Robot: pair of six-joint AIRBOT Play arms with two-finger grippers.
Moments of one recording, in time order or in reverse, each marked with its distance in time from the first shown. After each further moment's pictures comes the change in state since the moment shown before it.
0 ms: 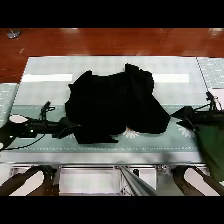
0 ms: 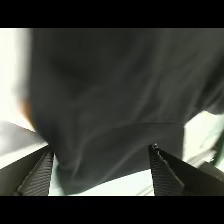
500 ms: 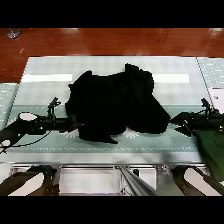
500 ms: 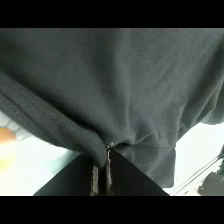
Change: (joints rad) left arm -0.142 -0.039 0.031 -0.116 0.131 0.062; right arm -0.002 -0.030 -0.051 -0.048 -0.021 0.027
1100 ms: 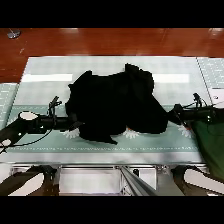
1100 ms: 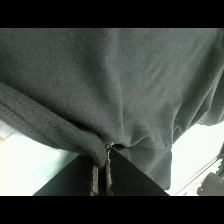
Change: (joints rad) left arm -0.013 -0.001 0.007 -0.014 0.006 0.009; right arm 0.140 -0.236 0.125 0.119 -0.135 -0.001
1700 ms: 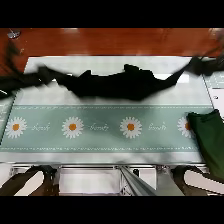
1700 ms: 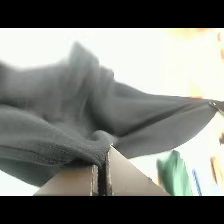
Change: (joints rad) left arm 0.196 0.136 0.628 -0.106 -0.116 0.002; right arm 0.109 0.000 0.869 -0.068 0.199 0.058
